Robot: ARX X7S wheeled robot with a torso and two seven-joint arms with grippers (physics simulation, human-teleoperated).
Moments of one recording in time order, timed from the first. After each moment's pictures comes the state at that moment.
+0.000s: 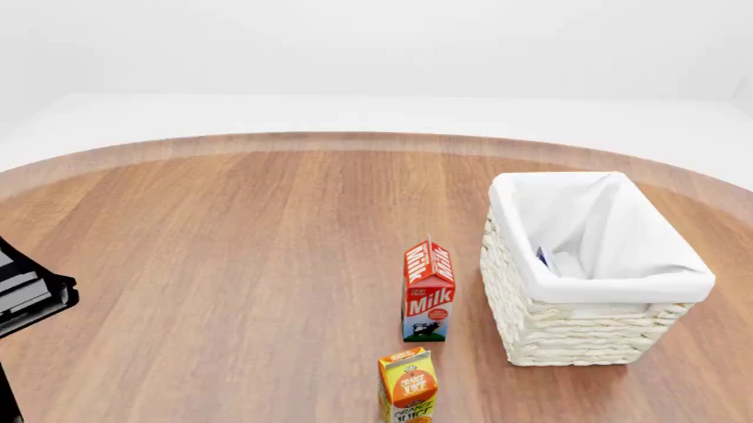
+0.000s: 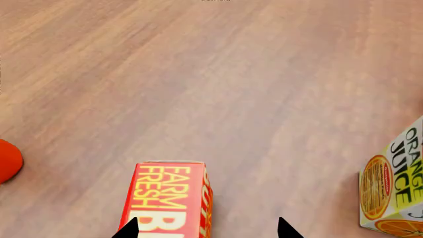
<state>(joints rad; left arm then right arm) 0.09 -0.43 -0.20 0.52 -0.22 0.14 -0.59 0.14 0.19 -0.89 -0.55 0.82 0.97 0.76</state>
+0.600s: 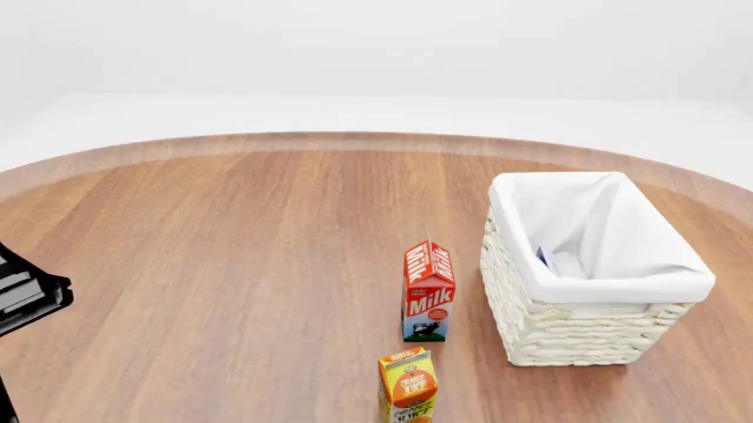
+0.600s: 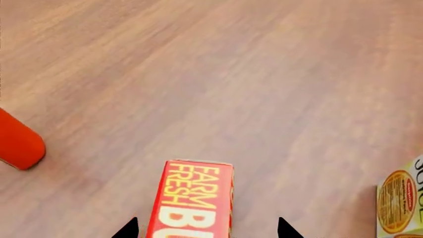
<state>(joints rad) 0.09 -0.43 -0.21 0.52 -0.23 0.14 -0.60 0.17 0.16 -0.97 -0.57 0.82 1.01 0.80</state>
